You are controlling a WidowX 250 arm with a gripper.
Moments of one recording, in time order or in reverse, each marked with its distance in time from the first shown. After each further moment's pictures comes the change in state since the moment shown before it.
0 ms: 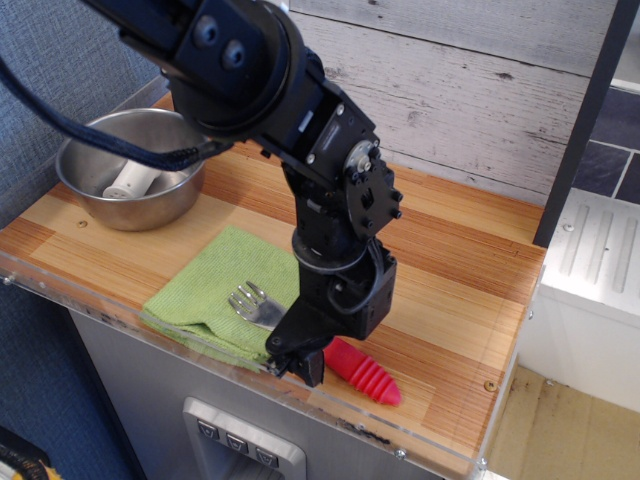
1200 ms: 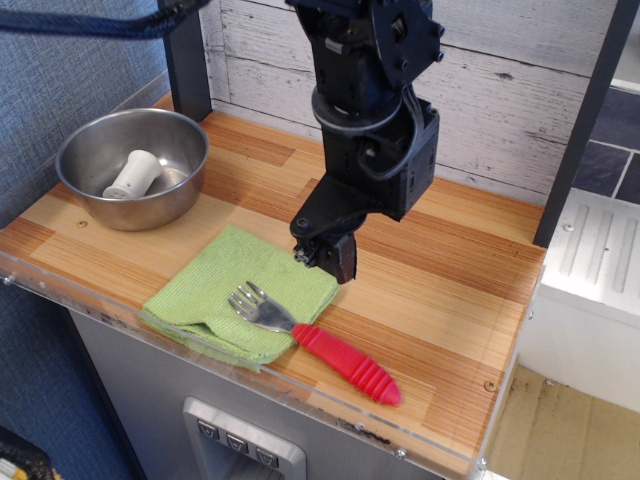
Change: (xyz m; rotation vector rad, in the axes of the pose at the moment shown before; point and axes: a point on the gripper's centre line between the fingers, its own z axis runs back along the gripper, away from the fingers) arm 0.002 0.034 0.081 0.140 -0.001 0.017
